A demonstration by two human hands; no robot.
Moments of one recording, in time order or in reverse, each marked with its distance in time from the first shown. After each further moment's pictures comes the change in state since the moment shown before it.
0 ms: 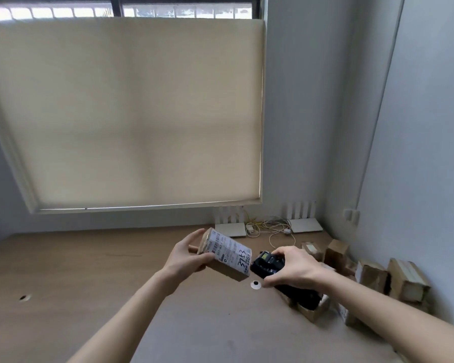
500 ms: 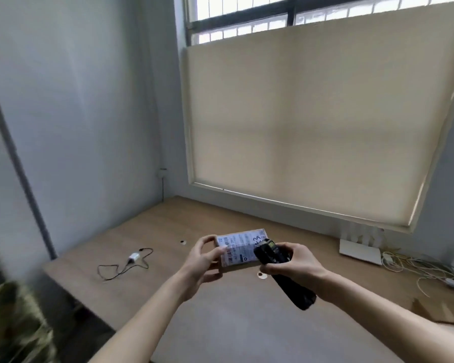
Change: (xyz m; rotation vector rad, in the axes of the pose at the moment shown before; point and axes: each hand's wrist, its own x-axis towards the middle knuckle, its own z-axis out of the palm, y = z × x) left_hand -0.203 -0.062 -0.245 -0.361 0.506 -0.181; right_hand -0.011 -0.279 0.174 0.491 -0.305 -0.431
